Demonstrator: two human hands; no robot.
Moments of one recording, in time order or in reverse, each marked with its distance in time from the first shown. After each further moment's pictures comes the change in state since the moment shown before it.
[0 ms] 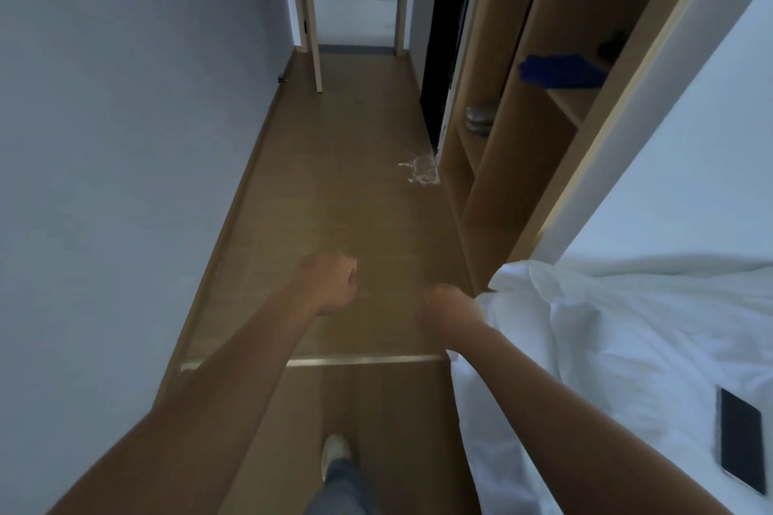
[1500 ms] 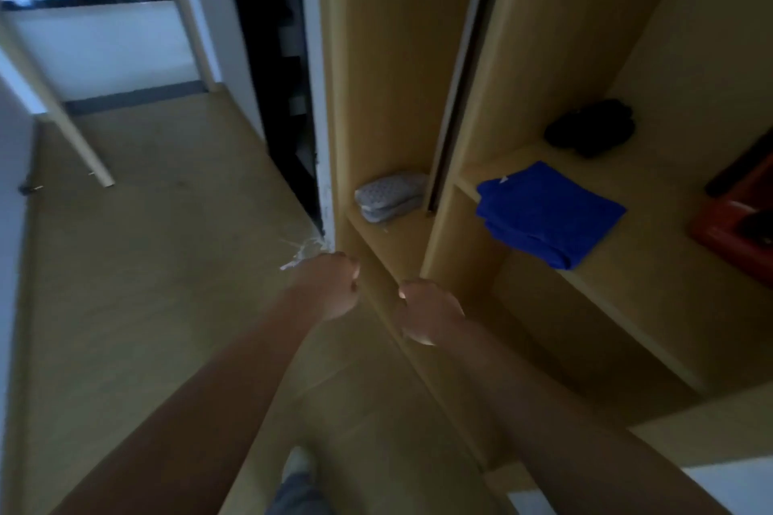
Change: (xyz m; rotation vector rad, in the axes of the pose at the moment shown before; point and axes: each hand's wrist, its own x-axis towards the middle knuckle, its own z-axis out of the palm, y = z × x) left_hand 0.770 0.000 -0.134 0.100 -0.066 0.574; right_hand 0.586 0.106 -0.335 0.155 0.170 0.379
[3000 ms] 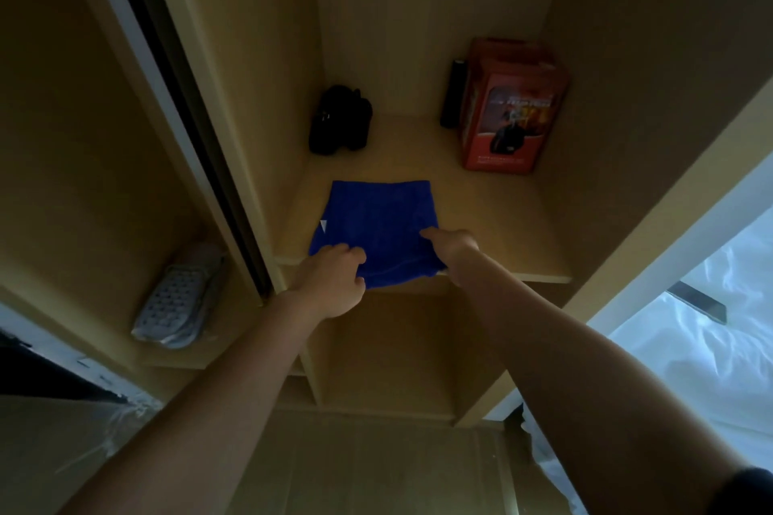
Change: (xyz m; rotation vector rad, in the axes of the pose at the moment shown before) left_hand 0.203 0.123 -0.046 -0.022 -0.125 0.852; right_hand 0.026 0.148 -0.097 1.352 0.732 1.202
